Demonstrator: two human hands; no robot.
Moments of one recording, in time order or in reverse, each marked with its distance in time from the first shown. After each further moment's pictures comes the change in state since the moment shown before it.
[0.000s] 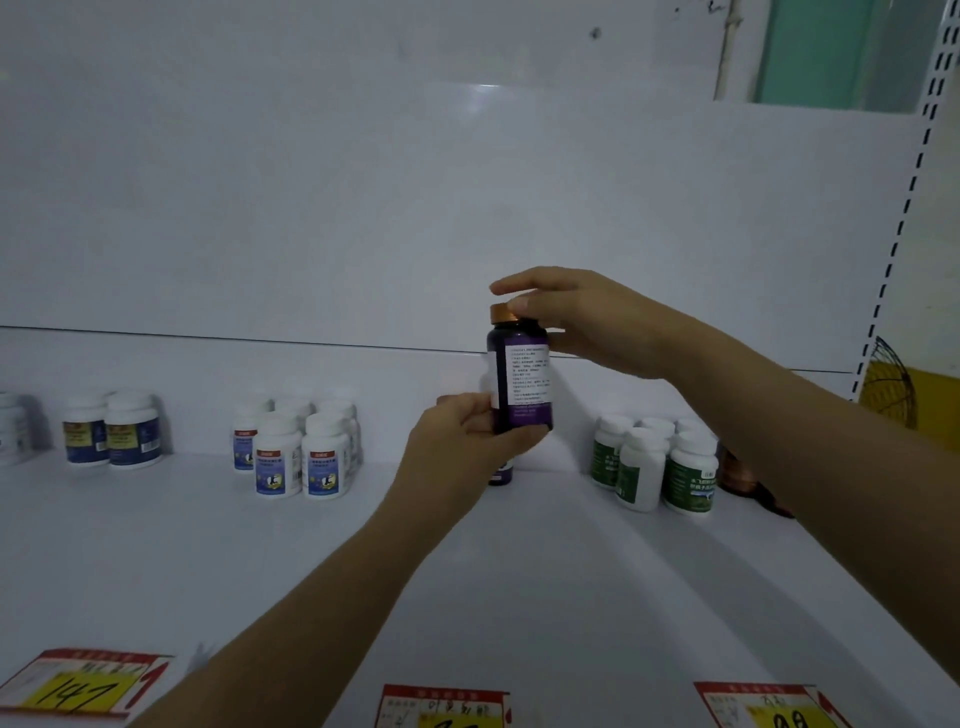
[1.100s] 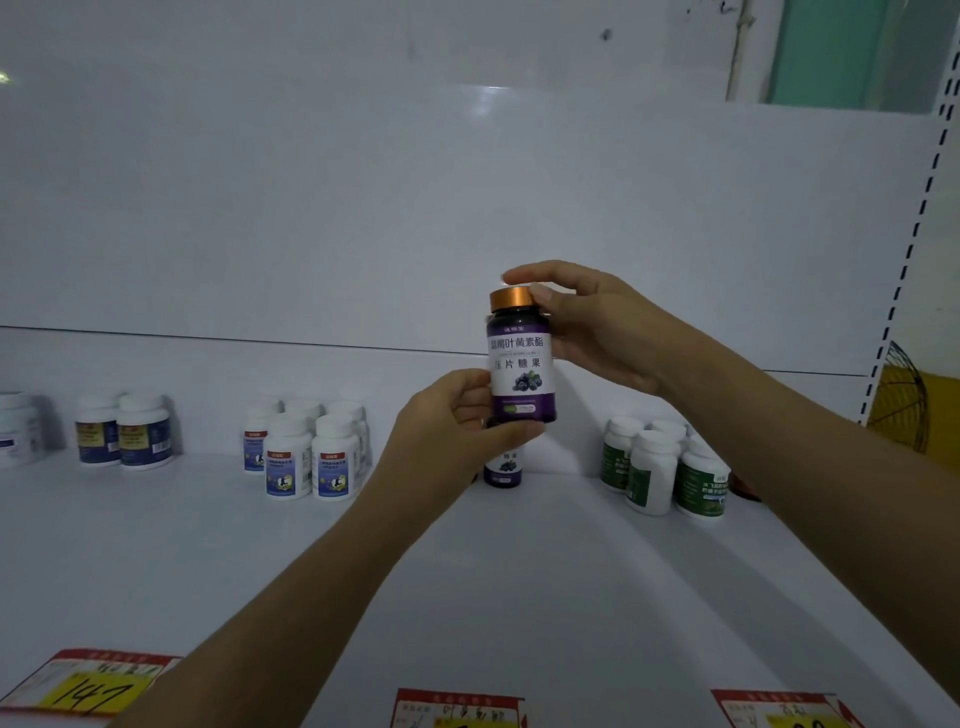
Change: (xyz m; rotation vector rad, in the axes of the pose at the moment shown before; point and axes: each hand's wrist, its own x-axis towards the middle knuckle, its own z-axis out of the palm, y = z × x) left_hand -0.001 0.009 -0.022 -0.046 -0.027 0.123; right_hand 0.001 0.007 0.009 0.387 -0.005 -0.108
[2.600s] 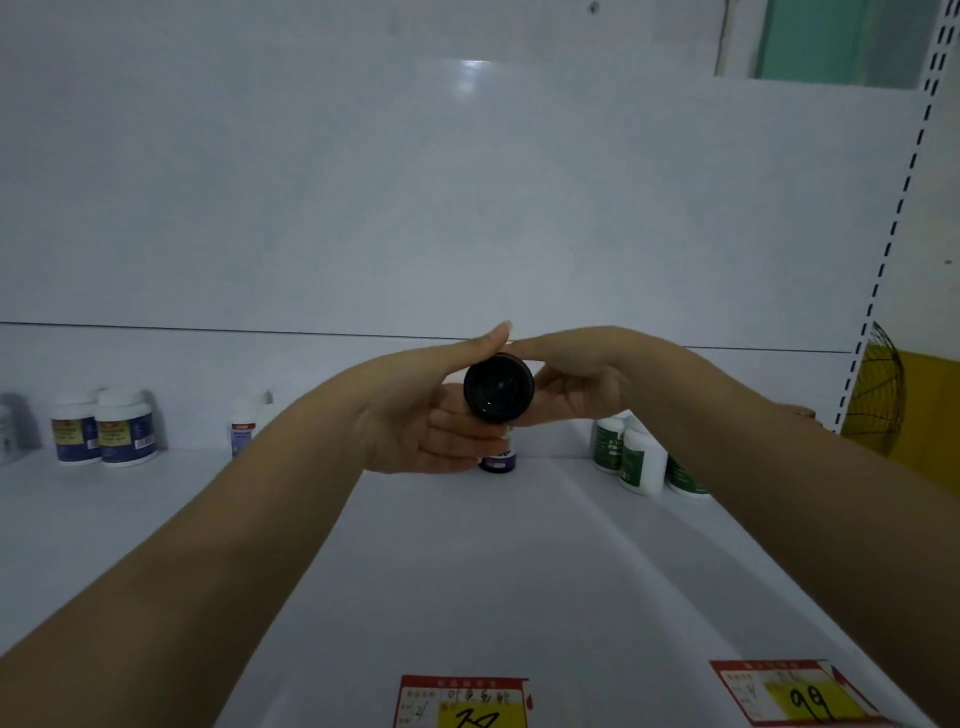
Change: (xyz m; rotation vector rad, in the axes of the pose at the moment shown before) left_hand 0.021 0.035 -0.031 -0.060 -0.319 -0.714; right_hand 0.001 0.021 0.020 -0.137 0.232 0.709
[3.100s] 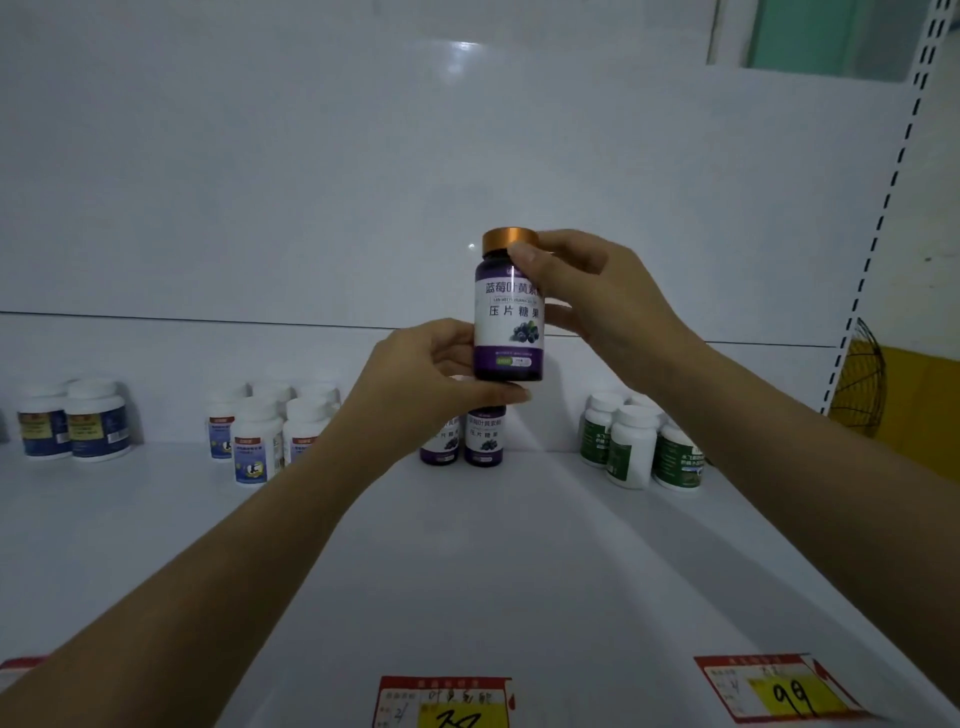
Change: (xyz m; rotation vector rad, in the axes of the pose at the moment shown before) left_hand 0.018 -0.016 0.016 0.241 0.299 0.668; right_hand -0.024 -0.002 -0.012 0.060 0.197 -0.838
